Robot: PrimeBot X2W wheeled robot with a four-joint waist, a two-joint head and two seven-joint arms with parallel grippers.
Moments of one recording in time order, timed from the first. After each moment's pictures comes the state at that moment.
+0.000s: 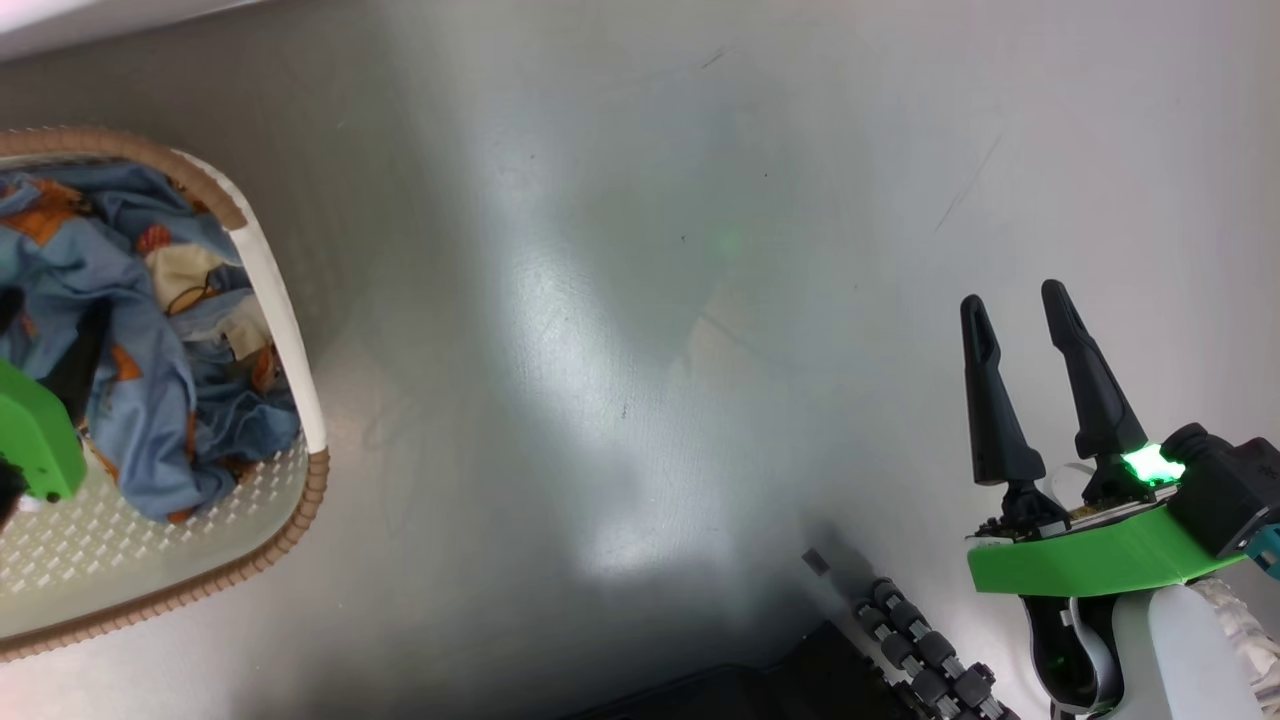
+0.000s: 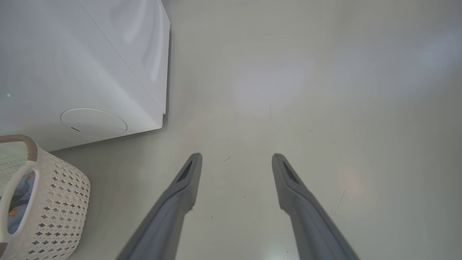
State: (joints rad) left arm -0.94 0.68 -1.05 0.82 -1.06 -0.13 -0.13; right arm -0.21 -0.04 0.02 -0.06 0.31 0.13 -0.26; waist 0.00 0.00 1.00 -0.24
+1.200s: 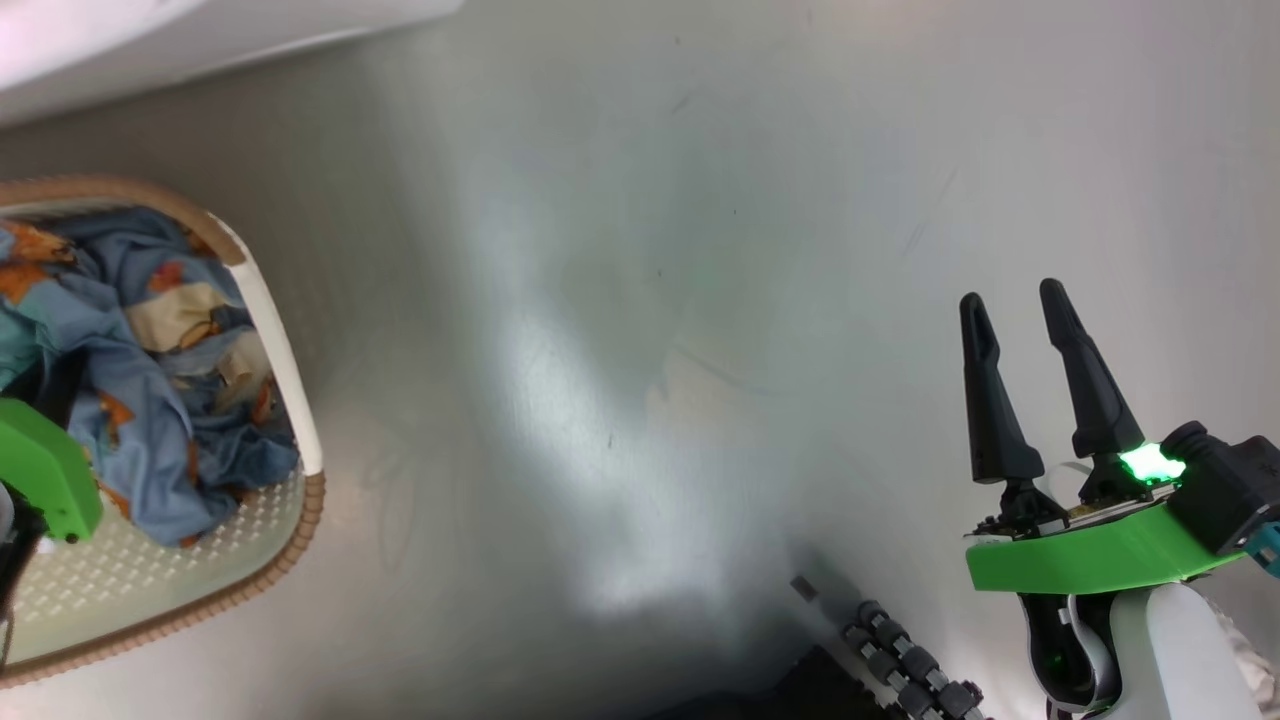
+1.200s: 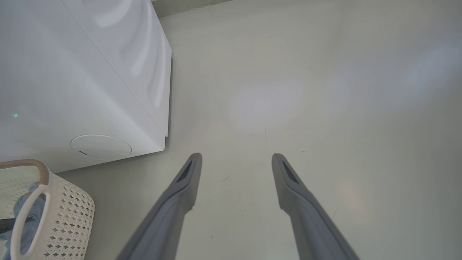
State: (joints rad) left arm -0.96 0.64 -1.27 0.95 -1.20 -0.13 -0.20; right arm -0.21 -0.04 0.02 -0.06 0.32 0.13 -0.26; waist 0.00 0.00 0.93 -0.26
